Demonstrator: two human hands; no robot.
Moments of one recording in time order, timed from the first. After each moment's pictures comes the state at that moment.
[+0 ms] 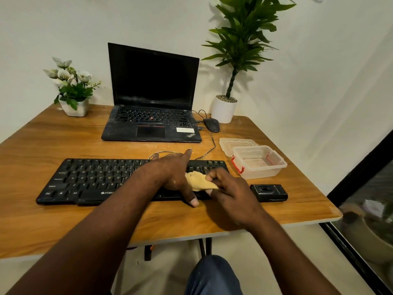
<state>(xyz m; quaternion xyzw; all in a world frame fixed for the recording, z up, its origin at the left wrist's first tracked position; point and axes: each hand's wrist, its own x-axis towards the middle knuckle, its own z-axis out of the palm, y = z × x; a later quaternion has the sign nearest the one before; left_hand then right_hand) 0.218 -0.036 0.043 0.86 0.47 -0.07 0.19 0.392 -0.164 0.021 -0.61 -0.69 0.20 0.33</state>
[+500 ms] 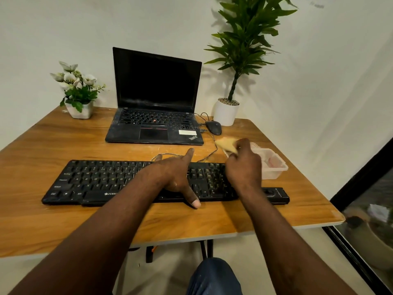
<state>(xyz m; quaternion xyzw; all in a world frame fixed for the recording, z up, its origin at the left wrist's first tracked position) 0.215 -0.037 0.044 0.85 0.47 -0.05 0.21 0.393 -0.105 0.051 -0.77 -0.49 -0.01 0.41</state>
